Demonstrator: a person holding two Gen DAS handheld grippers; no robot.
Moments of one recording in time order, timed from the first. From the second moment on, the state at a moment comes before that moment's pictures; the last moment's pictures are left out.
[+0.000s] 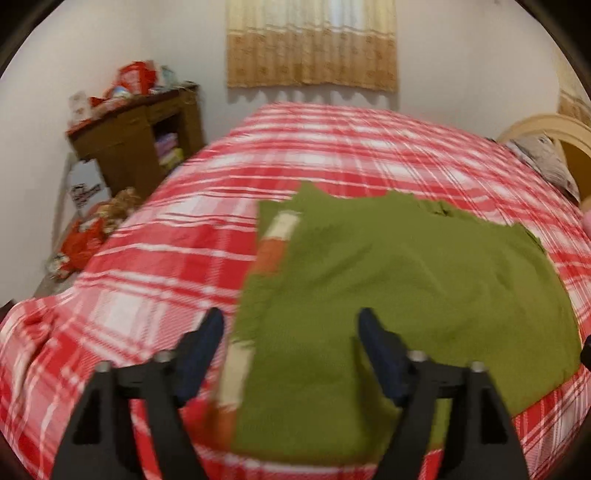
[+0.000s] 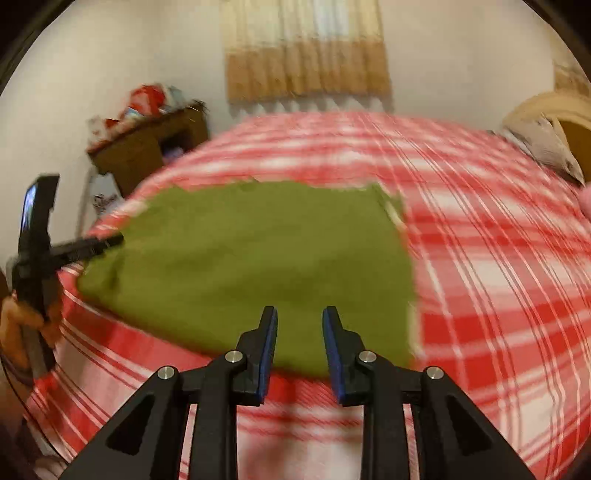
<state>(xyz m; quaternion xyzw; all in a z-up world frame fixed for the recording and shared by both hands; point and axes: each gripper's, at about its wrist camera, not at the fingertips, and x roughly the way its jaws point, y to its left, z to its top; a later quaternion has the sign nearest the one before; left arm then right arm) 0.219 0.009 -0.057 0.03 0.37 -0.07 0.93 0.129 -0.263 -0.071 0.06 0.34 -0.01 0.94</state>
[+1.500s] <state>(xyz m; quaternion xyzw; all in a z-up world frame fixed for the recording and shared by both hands) 0.219 0.027 -0.096 -0.19 0.39 -0.12 0.89 0.192 -0.205 -0.131 0.06 0.34 0.08 0.93</state>
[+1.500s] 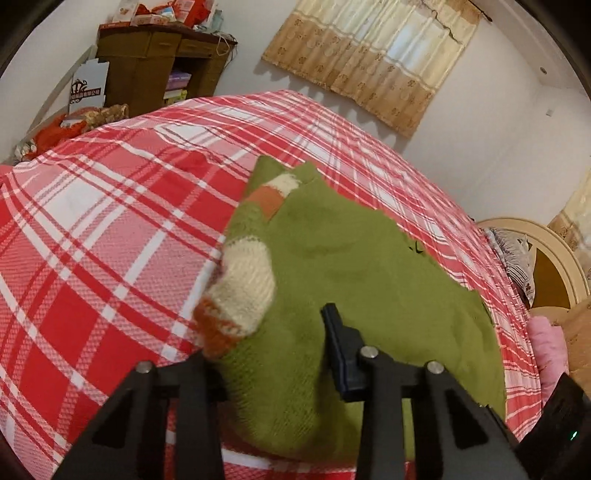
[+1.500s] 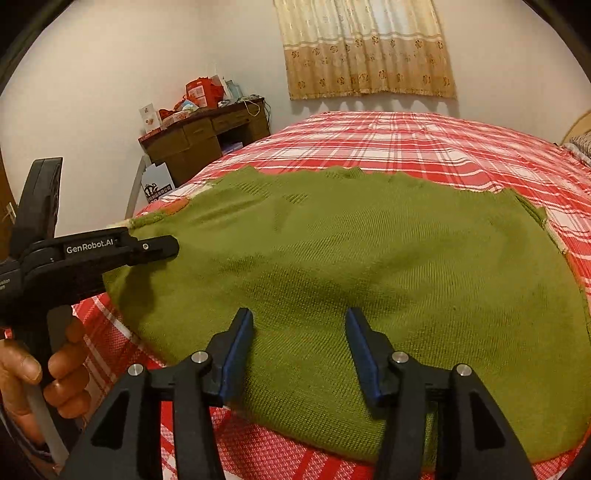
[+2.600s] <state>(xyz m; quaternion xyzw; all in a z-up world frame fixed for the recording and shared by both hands) 0.214 -0.043 -0.071 -0.02 0.31 -0.16 0.94 0.225 -0.212 -0.136 0.15 0.34 0.12 0.92</state>
